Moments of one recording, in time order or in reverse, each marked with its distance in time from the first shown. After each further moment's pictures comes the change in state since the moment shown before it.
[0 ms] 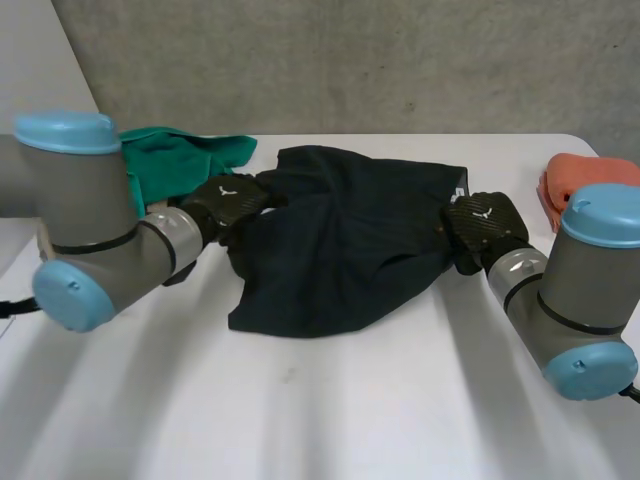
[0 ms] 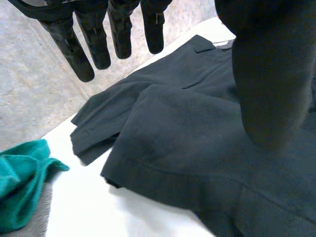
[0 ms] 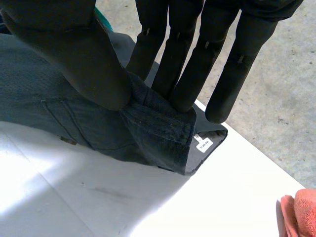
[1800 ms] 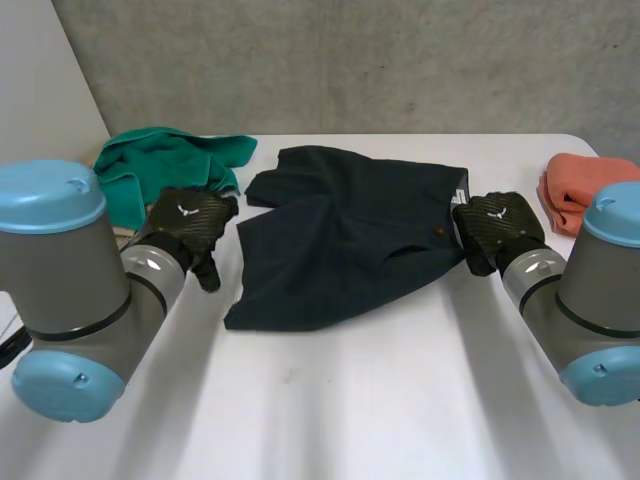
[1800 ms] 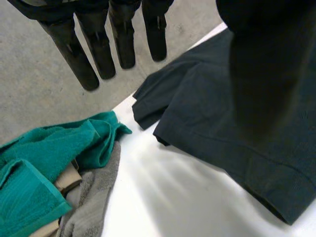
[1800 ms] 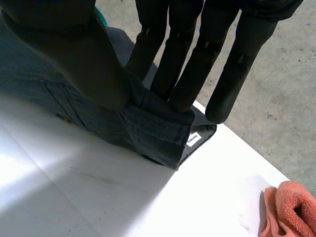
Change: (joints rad) left arm -0.090 0.245 -0.374 0.230 -0.369 -0.019; right arm -0.034 -0.047 0.047 0.002 -0.011 -0.028; left_hand 0.078 0.114 0.118 0.110 0.116; right_hand 0.000 0.000 0.000 0.000 0.000
